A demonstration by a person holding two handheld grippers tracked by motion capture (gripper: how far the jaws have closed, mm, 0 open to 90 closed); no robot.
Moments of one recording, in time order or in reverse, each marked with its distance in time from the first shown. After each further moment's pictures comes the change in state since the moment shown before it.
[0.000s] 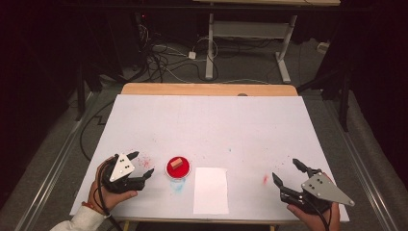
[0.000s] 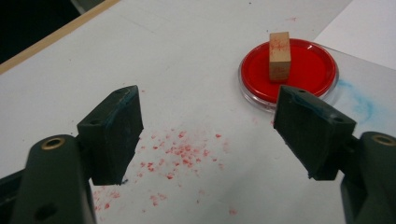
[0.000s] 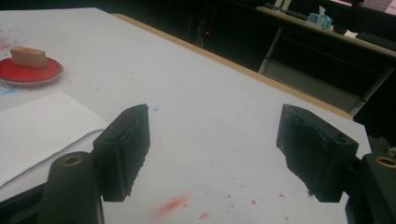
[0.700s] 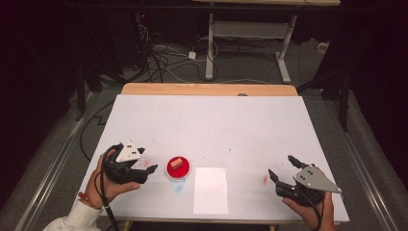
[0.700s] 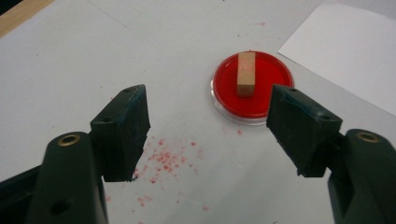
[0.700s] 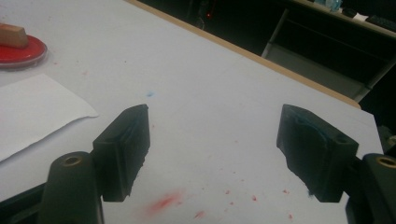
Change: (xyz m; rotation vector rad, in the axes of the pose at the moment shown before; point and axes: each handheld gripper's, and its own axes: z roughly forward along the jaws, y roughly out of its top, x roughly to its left) left arm 0.002 0.060 -0.013 0.176 -0.118 -0.015; right arm -0.004 -0.004 0.024 0.078 0.007 -0.017
